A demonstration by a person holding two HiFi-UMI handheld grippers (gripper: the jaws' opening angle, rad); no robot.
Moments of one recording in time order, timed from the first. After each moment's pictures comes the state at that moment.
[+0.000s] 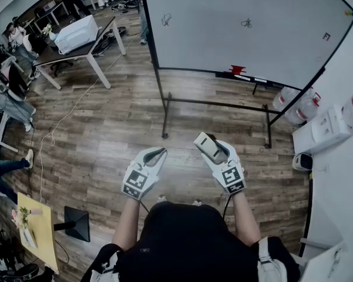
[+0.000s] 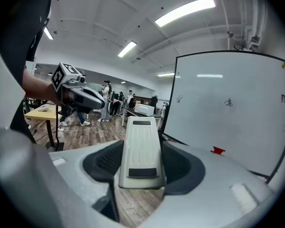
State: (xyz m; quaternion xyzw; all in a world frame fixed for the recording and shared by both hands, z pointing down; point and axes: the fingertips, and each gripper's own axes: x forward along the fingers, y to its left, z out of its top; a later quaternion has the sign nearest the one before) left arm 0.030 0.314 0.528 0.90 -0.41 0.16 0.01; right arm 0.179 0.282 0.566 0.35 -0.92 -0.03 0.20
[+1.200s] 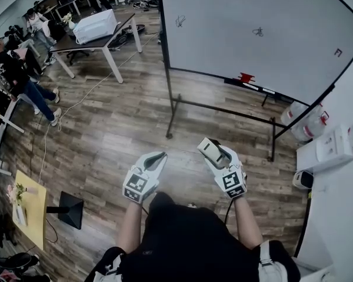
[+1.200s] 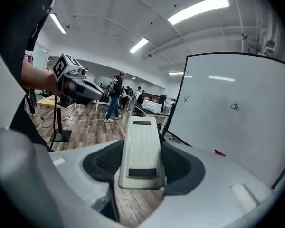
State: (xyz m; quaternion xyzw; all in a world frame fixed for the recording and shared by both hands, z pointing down) left arm 0.056 0.343 0.535 0.87 -0.48 0.14 0.04; right arm 0.216 0.291 0.581 0.30 -0.92 -0.07 0.24
